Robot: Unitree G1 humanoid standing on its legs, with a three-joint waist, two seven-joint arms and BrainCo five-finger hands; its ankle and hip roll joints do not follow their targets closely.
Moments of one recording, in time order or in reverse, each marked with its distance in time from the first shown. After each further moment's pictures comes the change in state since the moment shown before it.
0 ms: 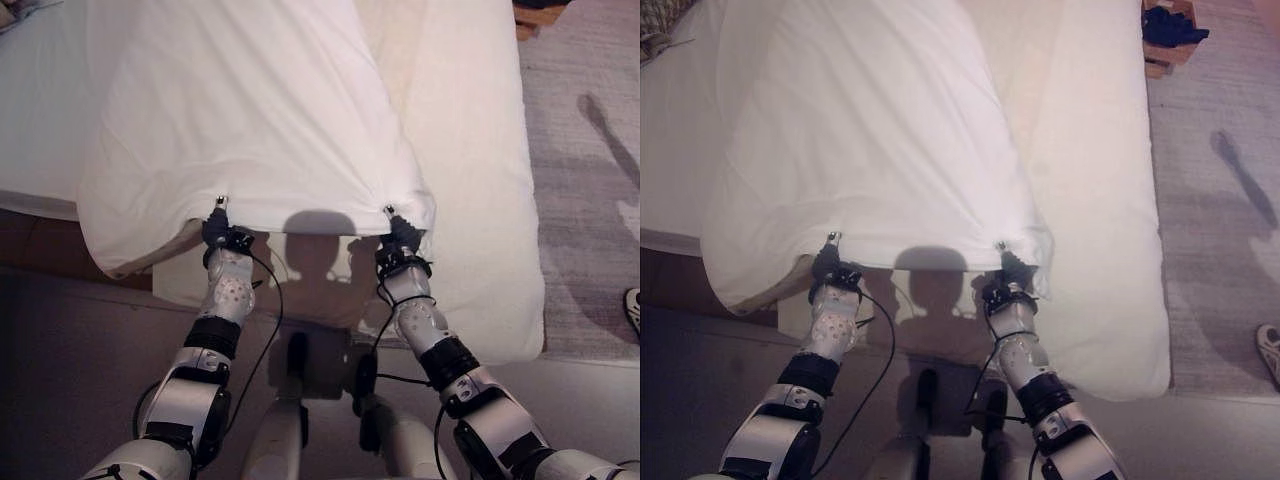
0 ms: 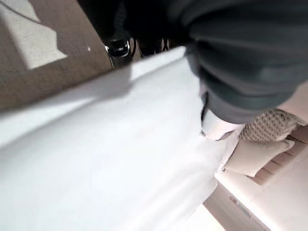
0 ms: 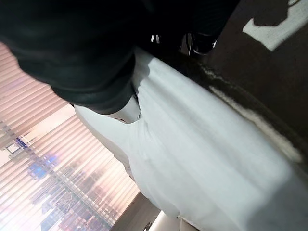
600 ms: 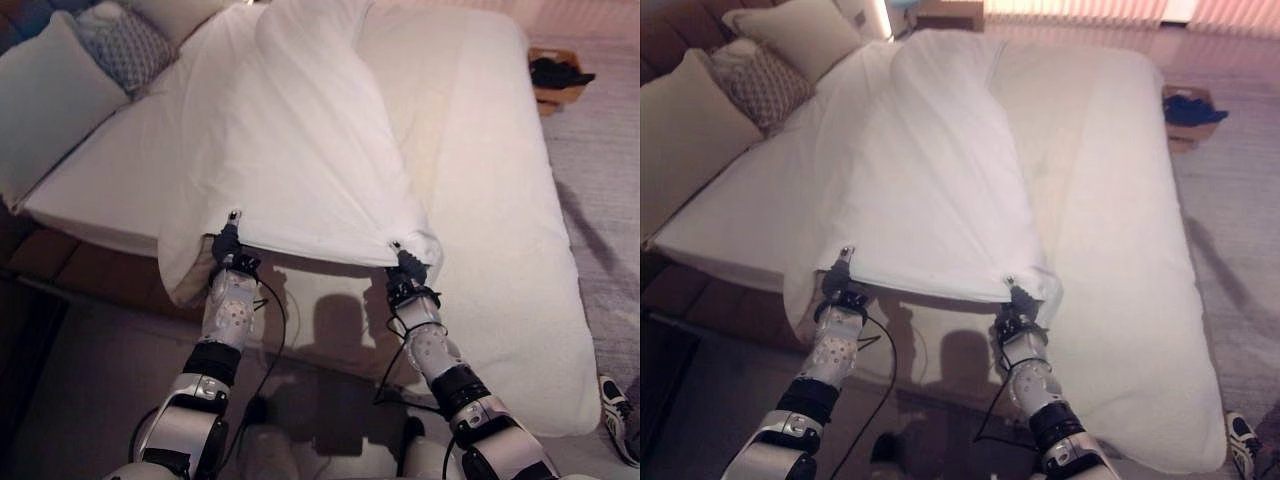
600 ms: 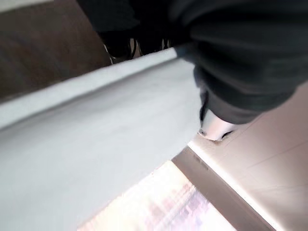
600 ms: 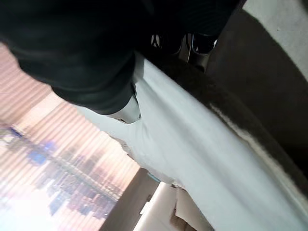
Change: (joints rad) left arm 0.133 -0.041 -0.042 -0.071 -0.004 0.011 -0.113; right arm 0.141 -0.010 -0.076 0.021 0.035 0.102 0.076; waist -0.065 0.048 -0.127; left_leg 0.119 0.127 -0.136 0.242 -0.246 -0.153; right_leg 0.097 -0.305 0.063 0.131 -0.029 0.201
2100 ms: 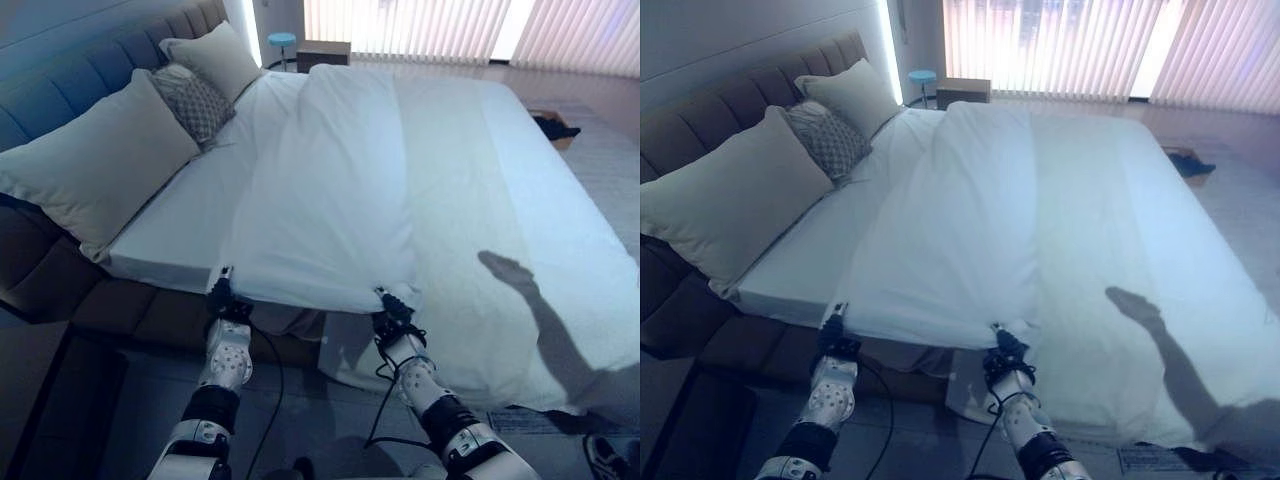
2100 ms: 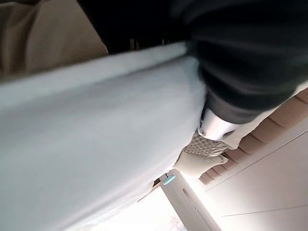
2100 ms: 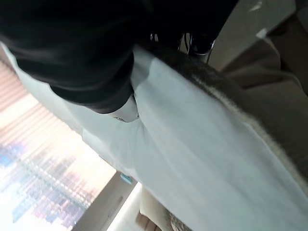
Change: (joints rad) left arm 0.185 -0.034 0.101 0.014 0.002 0.030 0.017; right arm 0.084 0.093 0.062 0.138 0.023 0.053 0.021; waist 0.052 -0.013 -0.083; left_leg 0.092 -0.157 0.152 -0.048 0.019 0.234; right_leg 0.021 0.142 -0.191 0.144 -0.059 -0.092
